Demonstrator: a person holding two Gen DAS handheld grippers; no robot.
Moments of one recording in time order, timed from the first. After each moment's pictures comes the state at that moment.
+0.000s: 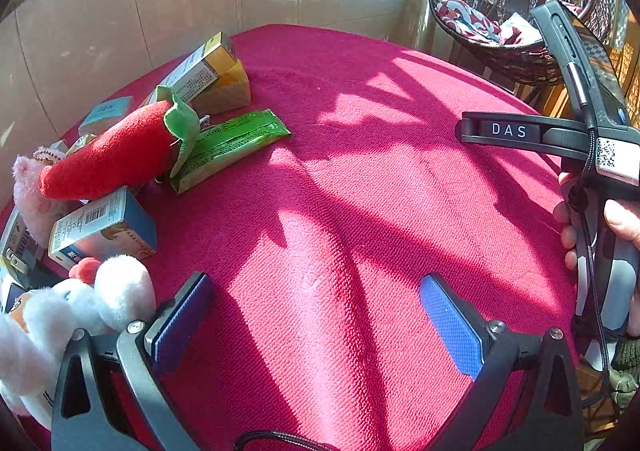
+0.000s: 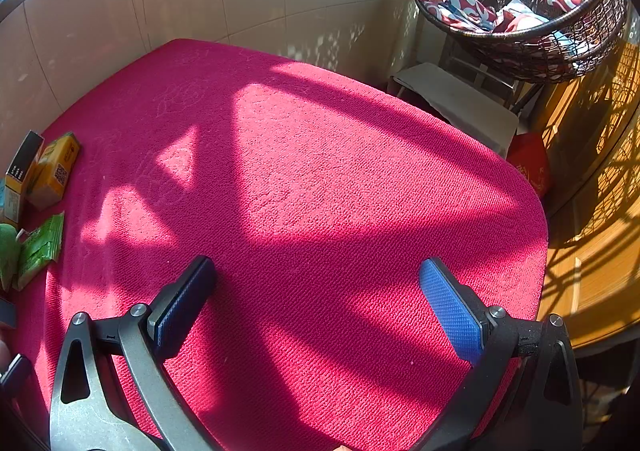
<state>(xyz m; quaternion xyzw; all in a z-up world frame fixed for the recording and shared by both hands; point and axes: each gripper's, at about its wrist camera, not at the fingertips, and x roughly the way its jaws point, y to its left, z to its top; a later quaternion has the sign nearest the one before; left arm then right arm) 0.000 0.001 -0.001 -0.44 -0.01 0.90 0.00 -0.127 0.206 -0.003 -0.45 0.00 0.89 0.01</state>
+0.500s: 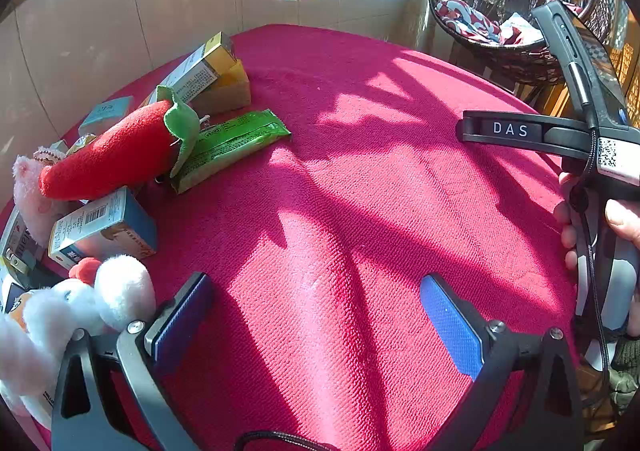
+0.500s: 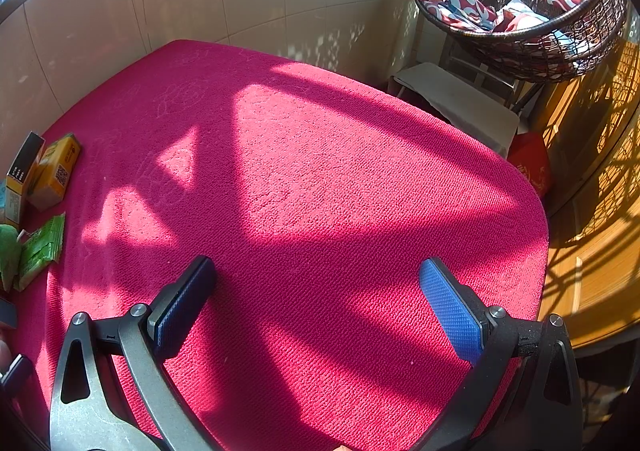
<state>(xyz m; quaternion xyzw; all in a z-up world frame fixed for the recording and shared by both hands) 0.000 0.000 -0.002 -0.44 -0.01 0.90 0.00 -0.126 0.207 -0.004 -0.45 0.00 0.90 0.01</state>
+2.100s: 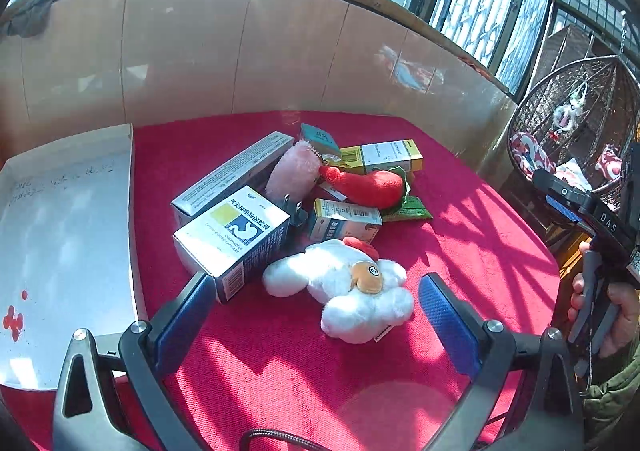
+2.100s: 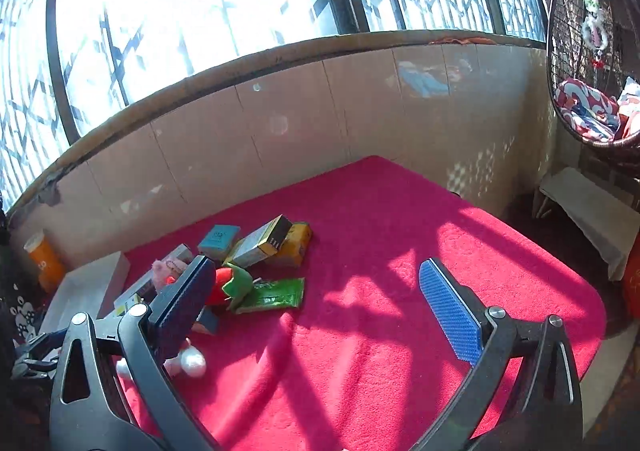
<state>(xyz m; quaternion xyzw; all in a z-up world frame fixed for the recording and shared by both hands) 0.132 -0.128 0.072 -0.33 -0.19 0.92 -0.12 -0.057 0.134 0.094 -0.28 0.00 0.90 -0.32</state>
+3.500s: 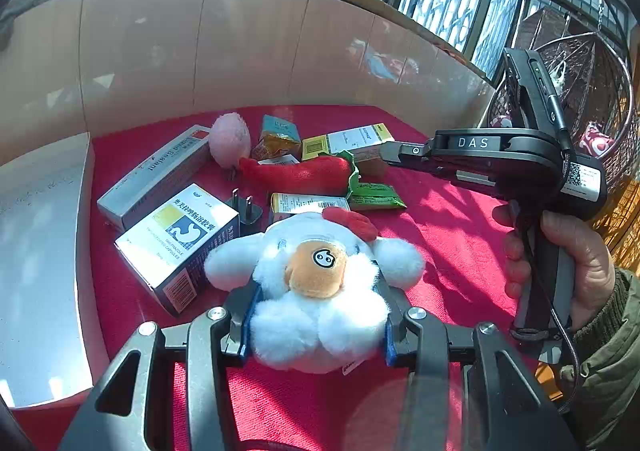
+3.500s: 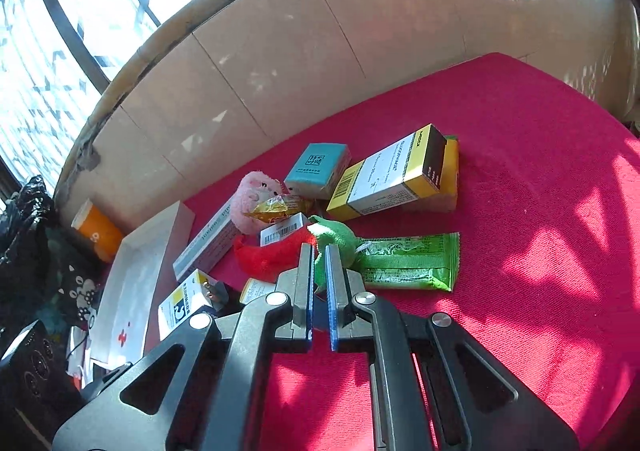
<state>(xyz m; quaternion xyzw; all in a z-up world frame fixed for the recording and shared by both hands) 0.122 -0.105 0.058 -0.32 -0.15 0.93 -0.09 -0.091 0.029 0.046 -0.42 0.06 0.80 -0.43</state>
